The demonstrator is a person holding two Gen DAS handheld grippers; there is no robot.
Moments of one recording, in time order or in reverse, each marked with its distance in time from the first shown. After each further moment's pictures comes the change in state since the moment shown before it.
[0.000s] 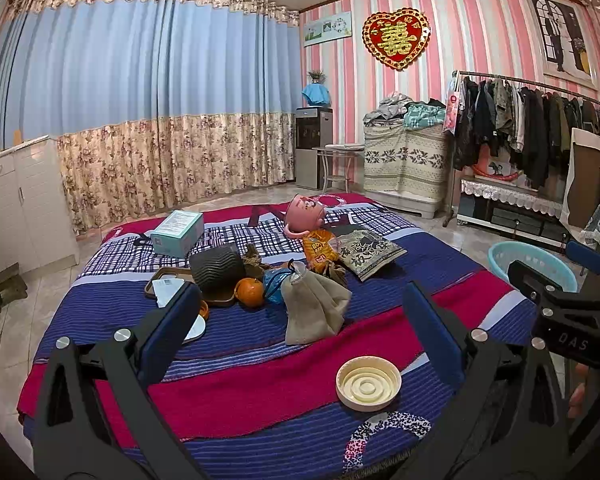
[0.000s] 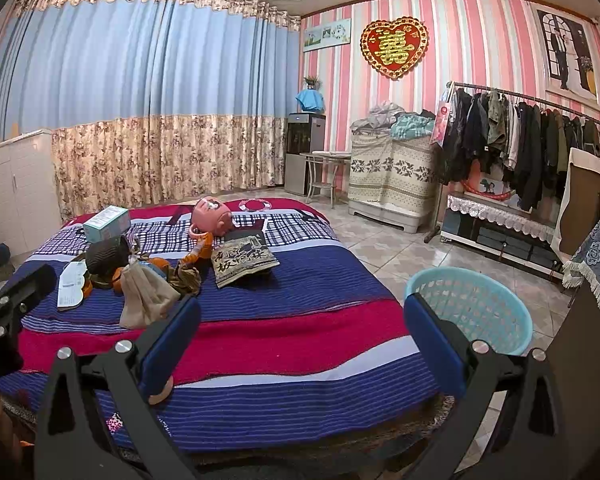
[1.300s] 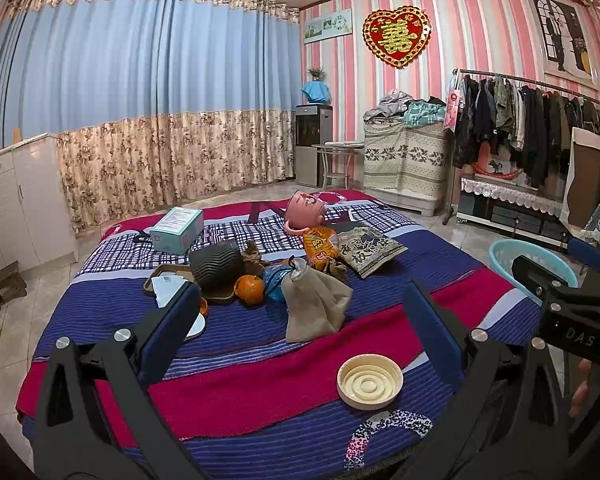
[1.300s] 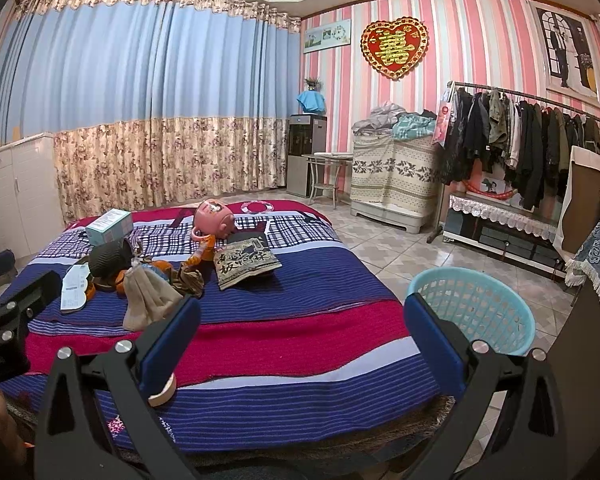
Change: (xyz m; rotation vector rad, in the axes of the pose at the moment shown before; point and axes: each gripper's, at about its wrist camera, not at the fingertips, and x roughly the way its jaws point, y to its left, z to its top) left arm 0.000 -0.003 -0.003 0.001 0.006 0.001; right arm 0.001 0.002 0.000 0.003 -0.002 0.001
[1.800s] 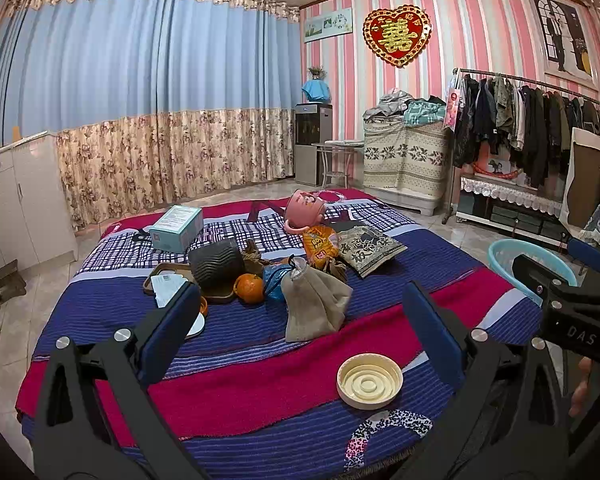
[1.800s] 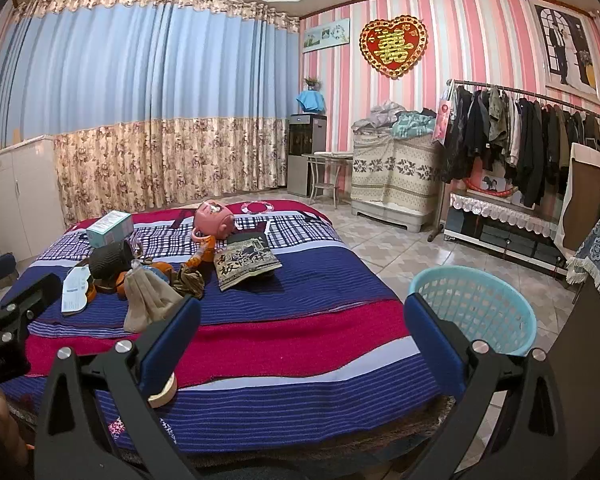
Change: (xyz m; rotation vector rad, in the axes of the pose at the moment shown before) left arm 0.001 0.000 0.000 0.000 0.003 -0.001; right arm 0.000 0.003 0.001 0.007 0.001 0.002
